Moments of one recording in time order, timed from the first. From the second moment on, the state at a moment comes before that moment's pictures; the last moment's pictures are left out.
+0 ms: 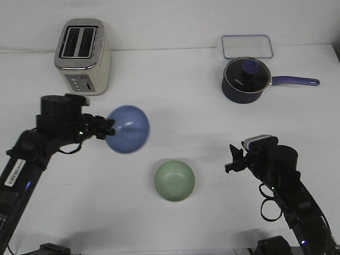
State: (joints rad) left arm -0.27 1.34 1.37 -0.65 0.40 -0.10; right arm 0.16 0.82 0.73 -0.42 -0.21 0.09
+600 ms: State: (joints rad) left arm -0.72 1.41 1.08 -0.37 0.36 -0.13; right arm 0.16 0.82 0.73 -0.43 -0.22 0.09
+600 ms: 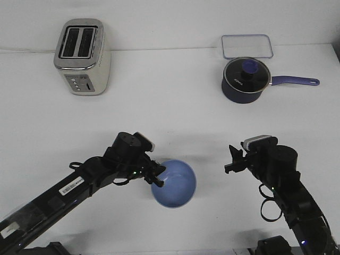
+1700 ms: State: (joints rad) left arm -0.48 1.13 1.13 -0.22 -0.05 -0.03; right arm 0.16 0.82 0.73 -0.40 -0.22 0.09
